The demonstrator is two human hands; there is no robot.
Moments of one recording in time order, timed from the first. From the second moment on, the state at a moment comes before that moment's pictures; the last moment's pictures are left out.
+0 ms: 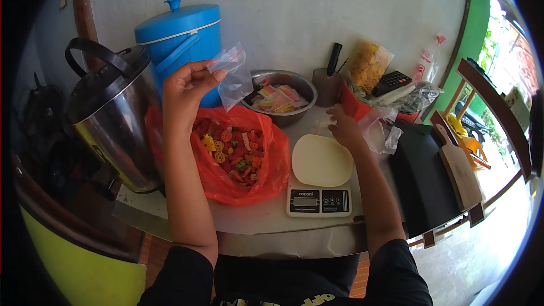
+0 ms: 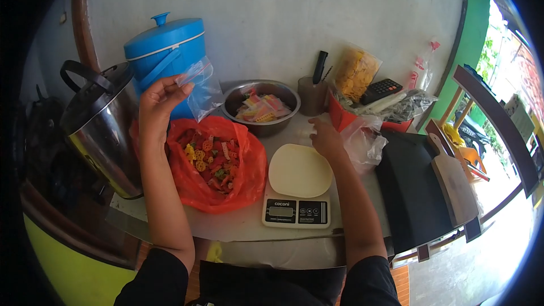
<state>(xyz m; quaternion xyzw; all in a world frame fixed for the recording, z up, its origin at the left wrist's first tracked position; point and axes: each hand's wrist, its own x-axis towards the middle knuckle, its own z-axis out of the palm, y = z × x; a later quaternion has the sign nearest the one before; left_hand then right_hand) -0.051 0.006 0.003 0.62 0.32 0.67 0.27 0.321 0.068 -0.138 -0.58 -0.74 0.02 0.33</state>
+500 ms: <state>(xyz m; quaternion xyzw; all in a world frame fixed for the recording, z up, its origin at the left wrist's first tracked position) -0.081 0.000 0.007 0.64 0.40 0.62 0.21 0.147 0.008 -0.104 -0.16 -0.94 0.13 0.26</state>
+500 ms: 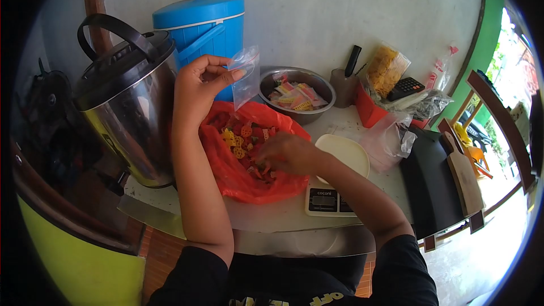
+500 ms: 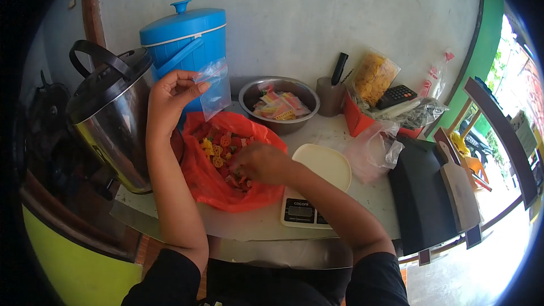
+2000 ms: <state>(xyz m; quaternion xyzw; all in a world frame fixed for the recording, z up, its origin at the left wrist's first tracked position) -0.083 0.001 0.007 0.67 0.37 0.62 0.19 0.143 -0.056 -0.100 -0.32 -0.94 -0.01 0.06</state>
